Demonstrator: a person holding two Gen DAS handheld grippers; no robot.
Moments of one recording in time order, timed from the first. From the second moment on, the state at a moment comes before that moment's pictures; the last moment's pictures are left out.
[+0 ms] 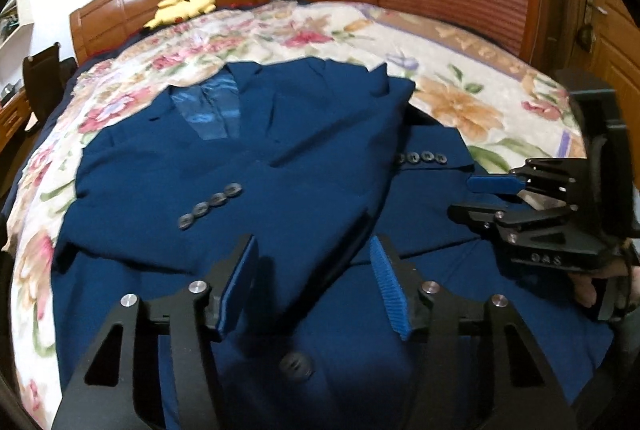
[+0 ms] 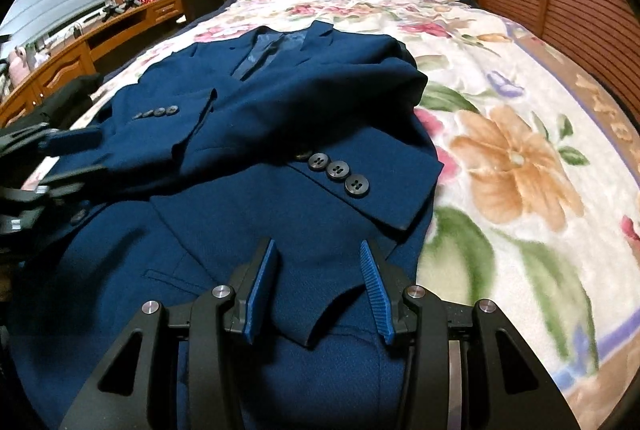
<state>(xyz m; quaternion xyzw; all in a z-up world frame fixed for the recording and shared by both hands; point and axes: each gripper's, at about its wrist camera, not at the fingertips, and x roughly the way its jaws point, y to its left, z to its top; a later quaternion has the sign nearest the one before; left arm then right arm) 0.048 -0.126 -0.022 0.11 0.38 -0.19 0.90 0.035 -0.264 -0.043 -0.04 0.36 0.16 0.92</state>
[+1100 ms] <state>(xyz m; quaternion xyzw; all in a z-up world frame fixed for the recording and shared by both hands) -0.048 -0.006 0.001 0.08 0.36 -0.11 0.92 0.021 -0.274 -0.044 -0.03 0.35 0.17 0.92</state>
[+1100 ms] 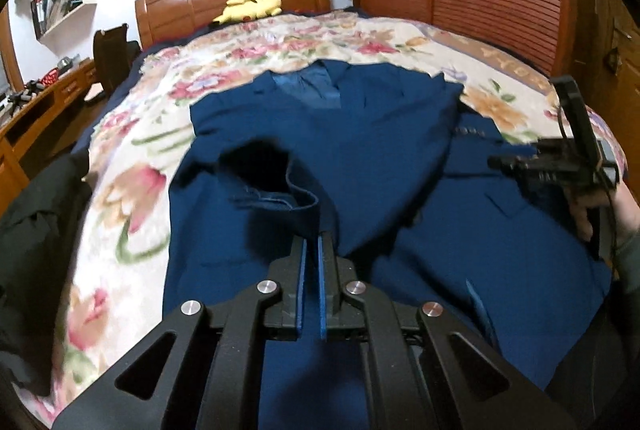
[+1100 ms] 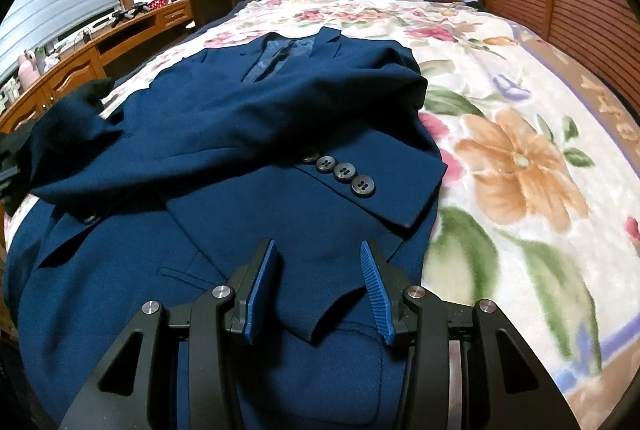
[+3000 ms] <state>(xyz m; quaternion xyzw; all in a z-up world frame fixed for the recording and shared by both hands) 0.031 0.019 0.046 0.12 0.32 -0.01 0.94 0.002 -0.266 -0.037 -0.06 0.30 0.20 0.93</state>
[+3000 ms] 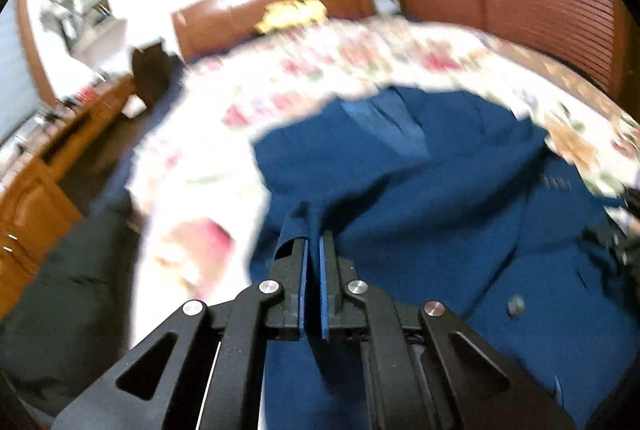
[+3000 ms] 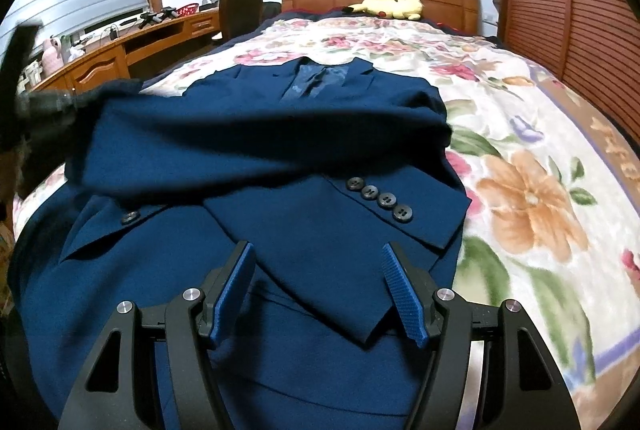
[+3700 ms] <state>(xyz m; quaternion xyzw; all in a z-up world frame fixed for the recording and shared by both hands) -0.082 -0.006 0.010 0.13 0.32 -0.10 0.93 -0.011 -0.269 -0.032 -0.06 0.29 0.20 0.94</state>
